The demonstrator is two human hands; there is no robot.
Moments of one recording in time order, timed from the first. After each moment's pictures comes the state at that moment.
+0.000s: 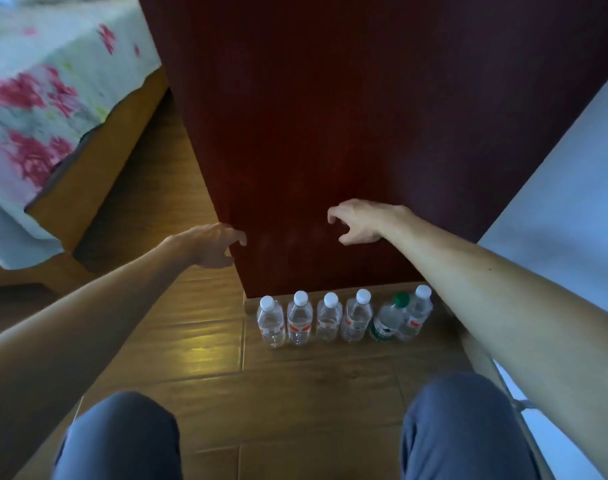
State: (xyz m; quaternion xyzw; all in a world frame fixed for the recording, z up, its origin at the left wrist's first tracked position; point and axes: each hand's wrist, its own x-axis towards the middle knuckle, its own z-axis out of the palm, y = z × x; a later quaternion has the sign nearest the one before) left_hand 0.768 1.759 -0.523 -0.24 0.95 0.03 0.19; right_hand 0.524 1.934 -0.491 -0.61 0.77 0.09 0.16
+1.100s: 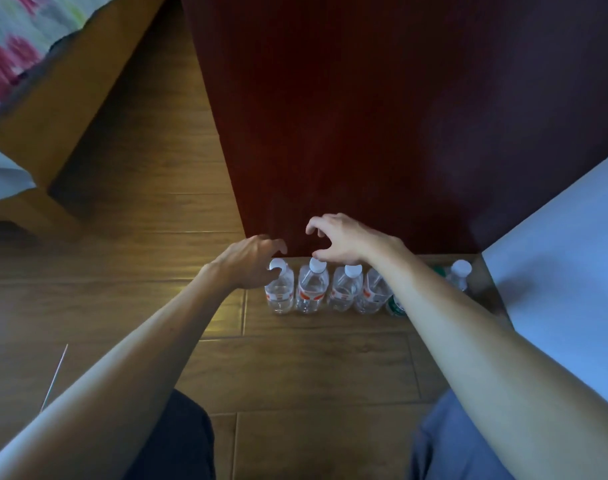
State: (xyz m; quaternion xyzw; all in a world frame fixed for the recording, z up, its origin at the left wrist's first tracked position) left_hand 0.768 1.808 -0.653 -0.26 0.95 0.17 0.10; right_hand 0.586 1.909 -0.617 -0.61 0.75 -0.02 0.26
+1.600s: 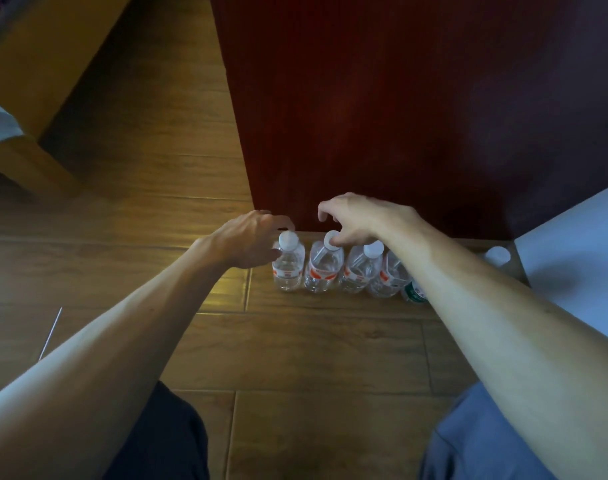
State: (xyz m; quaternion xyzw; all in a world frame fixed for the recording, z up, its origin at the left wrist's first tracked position) left_hand 0.778 1.796 -0.681 -0.26 0.94 0.22 0.09; right_hand 0.591 1.886 -0.642 -0.62 0.73 0.11 0.27
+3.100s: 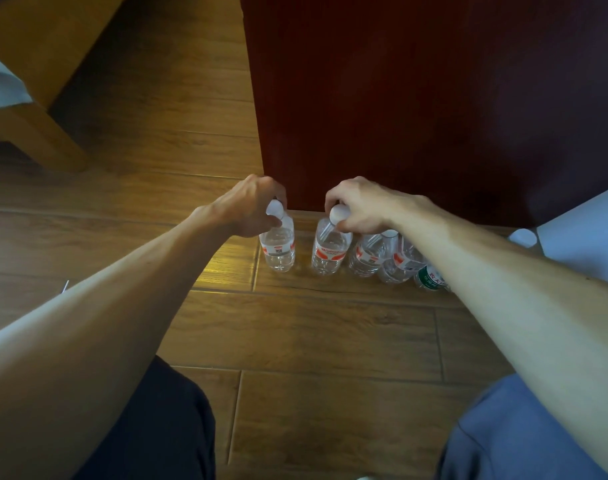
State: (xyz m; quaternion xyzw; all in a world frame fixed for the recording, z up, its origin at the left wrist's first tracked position) left_hand 0.792 1.785 -0.696 -0.29 0.93 0.24 0.00; right_hand 0.601 1.897 -0.669 -0.63 0.73 0.02 0.27
